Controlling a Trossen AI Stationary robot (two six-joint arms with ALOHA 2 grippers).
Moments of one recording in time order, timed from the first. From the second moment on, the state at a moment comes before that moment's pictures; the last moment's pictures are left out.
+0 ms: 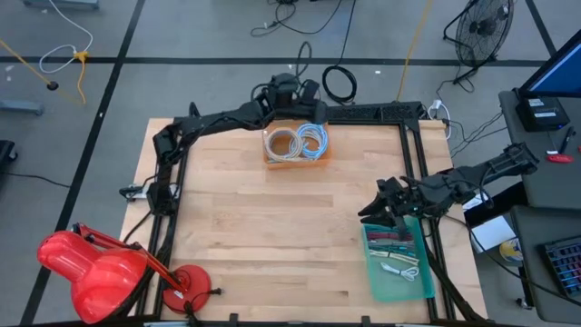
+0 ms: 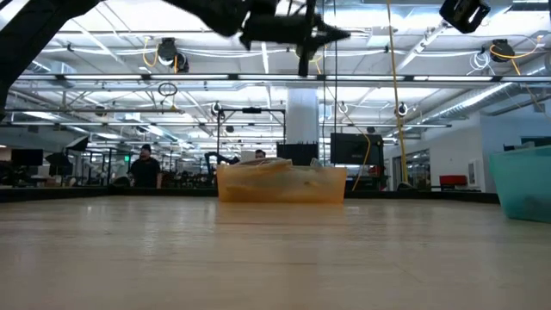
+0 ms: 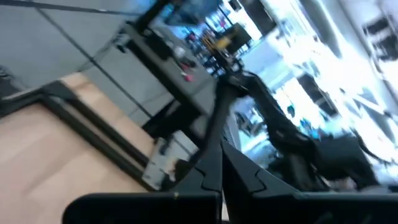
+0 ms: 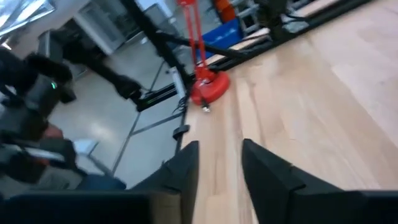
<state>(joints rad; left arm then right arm) 0.44 2.01 1.78 0.18 0.49 -0.79 0.39 0.69 0.68 -0.22 0.09 0.61</state>
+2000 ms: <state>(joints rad) 0.16 1.77 1.66 -0.83 0.10 -0.38 0.04 0.49 0.16 0.46 -0.18 0.45</state>
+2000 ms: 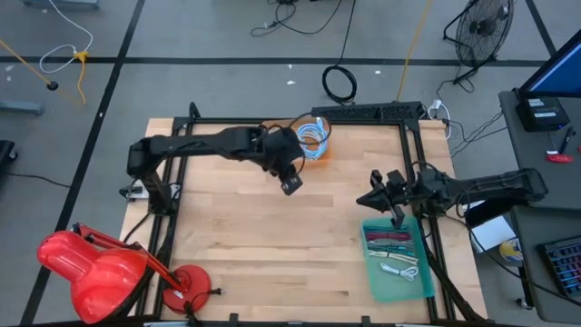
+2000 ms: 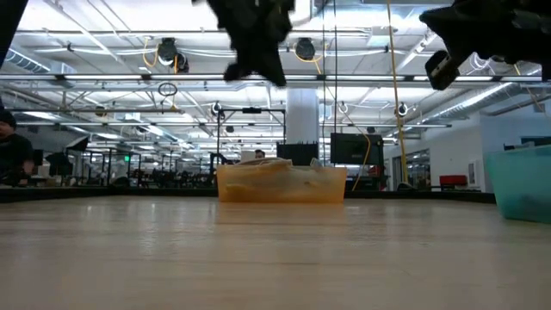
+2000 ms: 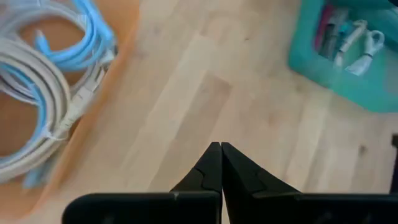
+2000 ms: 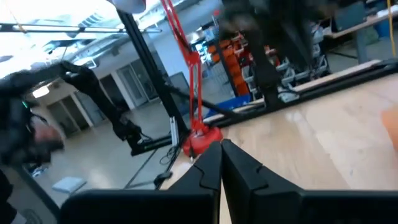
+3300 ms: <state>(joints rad) 0.33 1.94 1.25 -0.44 0.18 -0.26 -0.15 0.49 0.29 0.47 -0.35 0.52</state>
